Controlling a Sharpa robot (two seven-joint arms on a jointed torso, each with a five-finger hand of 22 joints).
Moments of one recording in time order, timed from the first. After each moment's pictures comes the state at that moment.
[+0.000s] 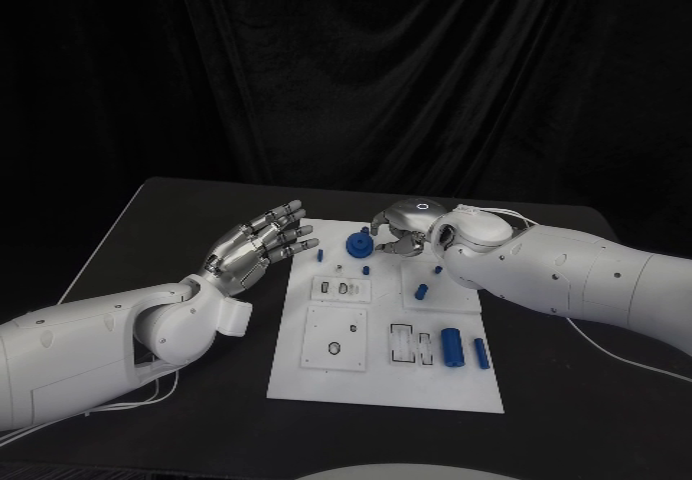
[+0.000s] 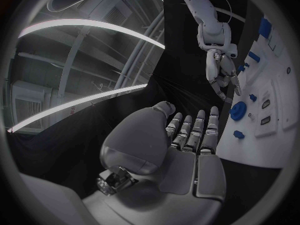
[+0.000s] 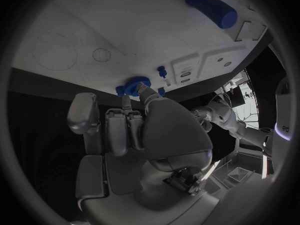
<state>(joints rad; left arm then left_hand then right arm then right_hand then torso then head) 1.16 -0.96 -0.21 1.56 0.14 0.08 0.65 1.45 0.21 0.15 0.17 0.71 0.34 0.11 0.11 0.05 0.08 0.16 0.46 0.05 0.23 0.22 0.42 0.07 0.14 0.33 0.28 0.26 0.13 1.29 -0.44 -0.23 1.05 -1.56 -0.32 0.02 1.30 0.02 0.18 0.11 0.17 0.64 0.11 0.26 0.57 1.45 0.02 1.51 1.31 1.46 -0.04 1.49 1.31 0.08 1.35 0.07 1.17 1.31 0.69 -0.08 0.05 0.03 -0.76</state>
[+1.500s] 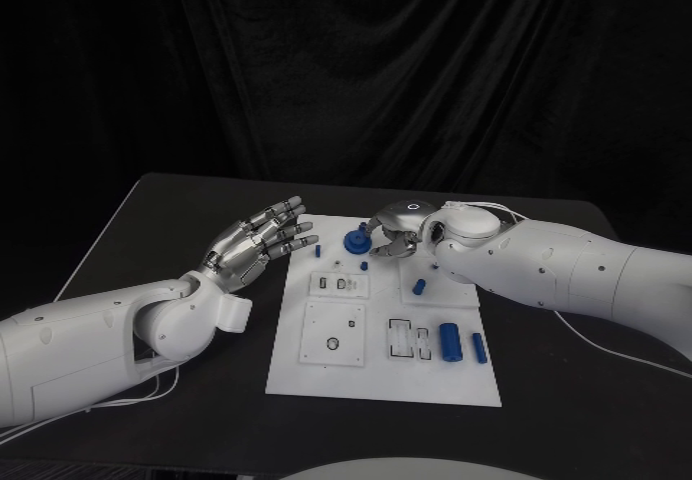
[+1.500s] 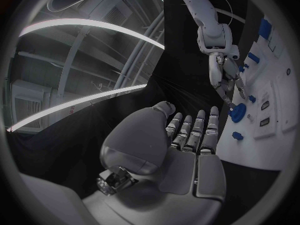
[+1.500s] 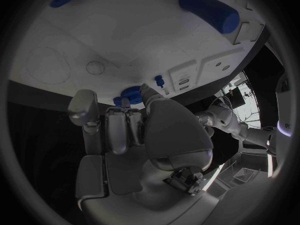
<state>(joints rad) 1.16 -0.95 -0.21 1.56 0.14 0.09 0.65 1.45 0.21 0.15 0.17 0.71 0.34 0.11 0.11 0.05 0.08 0.16 0.46 0.05 0.23 0.22 0.42 0.07 0.14 0.33 0.28 0.26 0.13 1.28 -0.41 -0.23 1.02 -1.56 -0.22 0.02 1.27 0.03 0.16 0.15 0.13 0.74 0.09 0.12 0.32 1.40 0.01 1.48 1.31 1.47 -0.04 1.44 1.31 0.08 1.33 0.08 1.08 1.31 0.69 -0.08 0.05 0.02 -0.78</state>
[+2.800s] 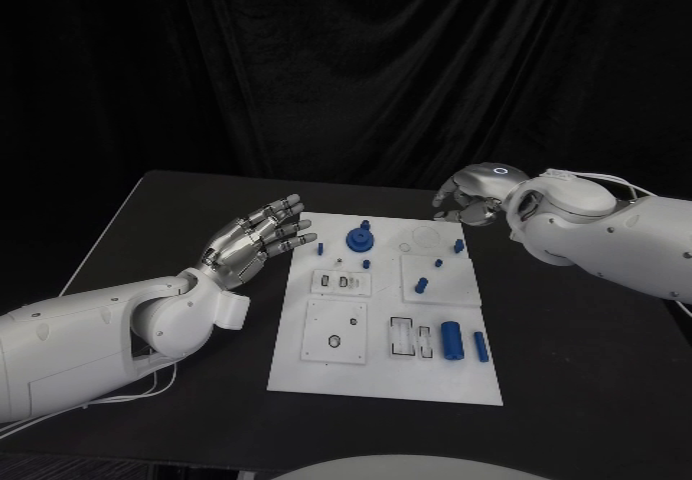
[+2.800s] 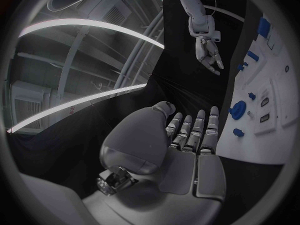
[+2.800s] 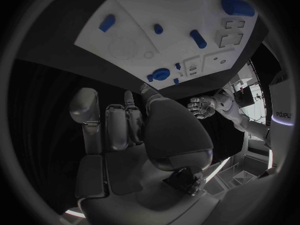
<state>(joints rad) 1.16 -0.97 -0.21 1.56 0.14 0.09 0.65 1.45 0.21 0.15 0.17 0.71 0.34 0.11 0.11 0.05 0.08 0.16 0.46 0.05 0.23 0.22 0.42 0.07 0.14 0.33 0.28 0.27 0.13 1.41 -0.76 -0.23 1.27 -1.56 -0.29 -0.02 1.28 0.03 0.16 0.17 0.14 0.85 0.09 0.08 0.31 1.37 0.01 1.45 1.31 1.47 -0.04 1.37 1.31 0.09 1.34 0.07 1.04 1.31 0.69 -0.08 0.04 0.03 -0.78</state>
